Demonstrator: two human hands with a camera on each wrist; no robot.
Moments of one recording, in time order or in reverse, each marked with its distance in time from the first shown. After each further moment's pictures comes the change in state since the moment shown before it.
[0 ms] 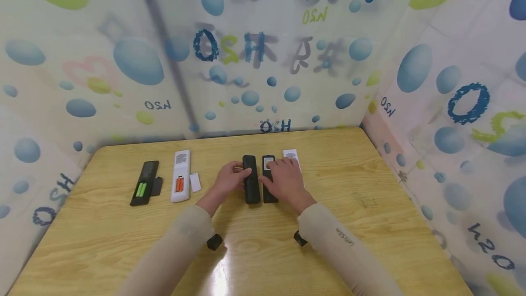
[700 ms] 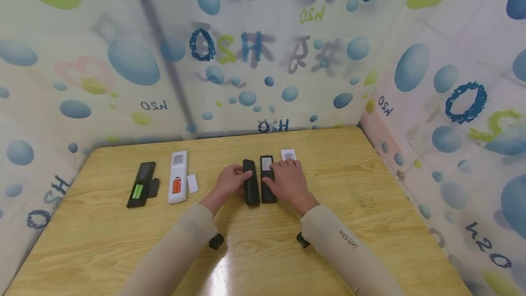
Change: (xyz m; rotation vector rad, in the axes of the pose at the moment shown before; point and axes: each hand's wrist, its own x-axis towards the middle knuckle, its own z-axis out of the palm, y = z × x) left_hand 0.008 -0.004 0.009 0.185 0.033 -0.047; right_hand -0.005 0.013 0.001 0.016 -0.011 0.009
